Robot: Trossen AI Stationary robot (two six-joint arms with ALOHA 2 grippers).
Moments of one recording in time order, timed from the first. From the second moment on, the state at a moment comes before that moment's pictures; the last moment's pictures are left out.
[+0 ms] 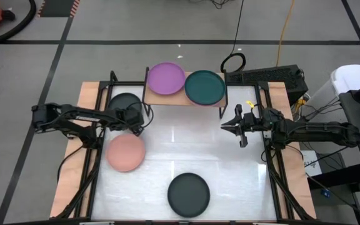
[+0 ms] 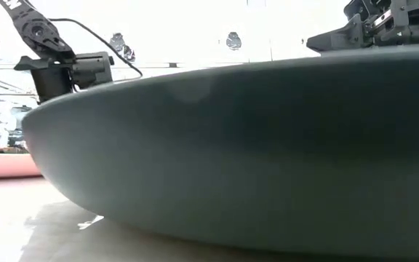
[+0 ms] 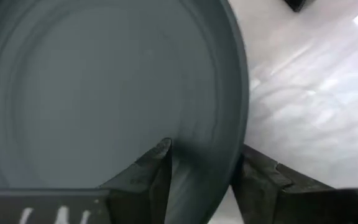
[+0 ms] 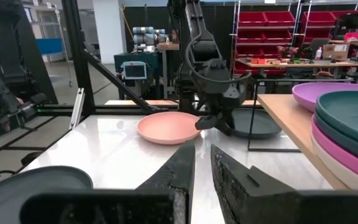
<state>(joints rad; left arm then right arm) 0.29 1.32 0.48 -0.51 -0.43 -0.56 -0.21 0.60 0.18 0.42 -0.26 0.02</state>
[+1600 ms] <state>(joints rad) 0.40 1.71 1.60 -0.68 -0.44 0.39 -0.21 0.60 0.18 0.42 -0.27 0.06</state>
